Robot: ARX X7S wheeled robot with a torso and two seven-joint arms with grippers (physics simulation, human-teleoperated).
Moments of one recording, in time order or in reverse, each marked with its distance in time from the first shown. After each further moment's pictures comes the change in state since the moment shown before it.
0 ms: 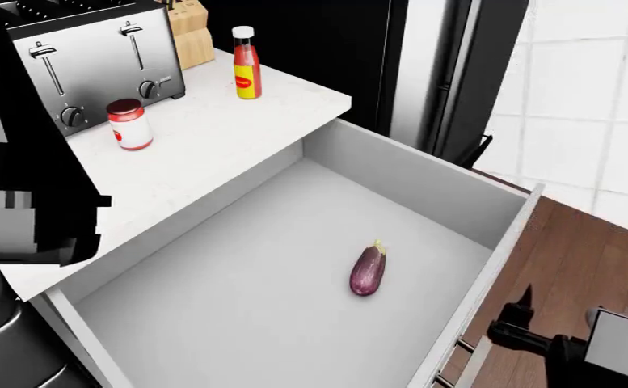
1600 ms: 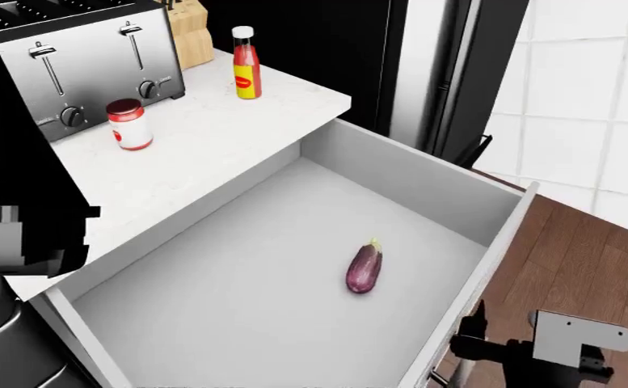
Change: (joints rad) left arm -0.037 -0.031 0.090 0.000 0.047 0.027 0.000; right arm 0.041 0.020 -0.135 0.187 -0.014 -0.041 -0.038
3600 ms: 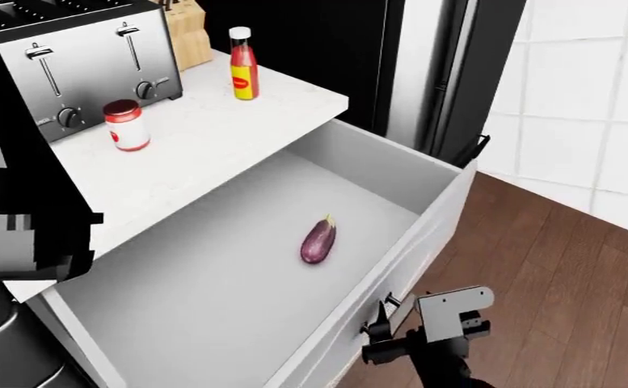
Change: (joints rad) left arm 0.049 -0.014 -0.020 0.000 0.026 -0.025 0.000; right arm 0.151 -0.012 -0.354 0.180 -0.059 -0.027 -0.134
